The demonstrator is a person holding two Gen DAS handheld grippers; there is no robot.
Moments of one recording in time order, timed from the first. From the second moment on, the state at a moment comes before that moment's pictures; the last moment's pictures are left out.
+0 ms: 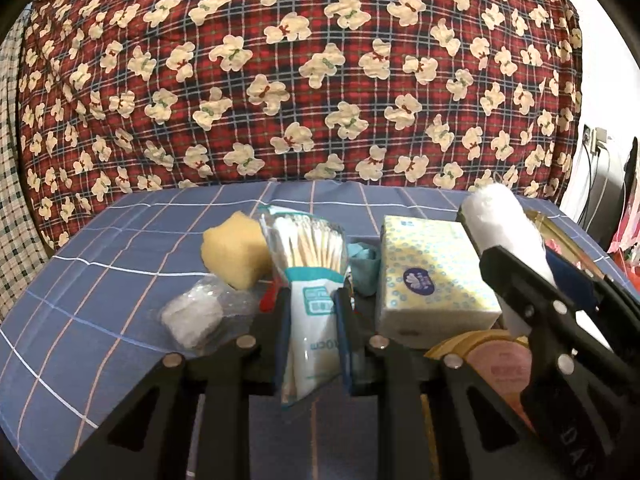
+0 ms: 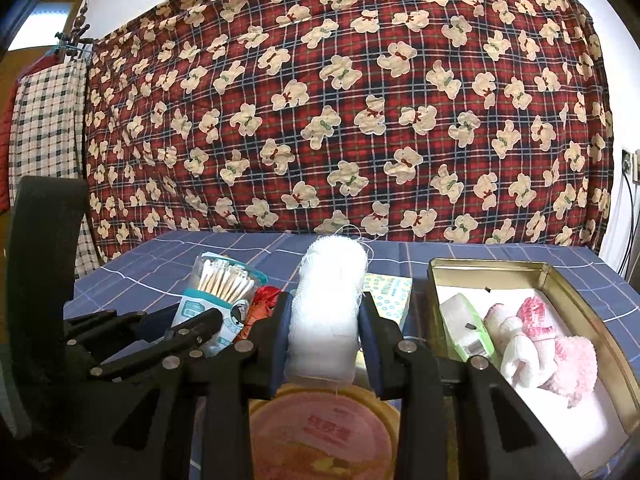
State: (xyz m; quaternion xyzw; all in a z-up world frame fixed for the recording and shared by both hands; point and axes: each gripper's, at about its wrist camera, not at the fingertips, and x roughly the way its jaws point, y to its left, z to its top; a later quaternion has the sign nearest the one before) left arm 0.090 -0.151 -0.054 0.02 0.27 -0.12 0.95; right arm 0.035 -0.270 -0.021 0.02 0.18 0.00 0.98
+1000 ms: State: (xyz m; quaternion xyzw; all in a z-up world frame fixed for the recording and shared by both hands) left arm 0.092 -0.166 -0.050 0.01 0.28 -0.13 0.95; right arm 0.027 -0.284 -0.021 0.03 0.16 0.00 0.99
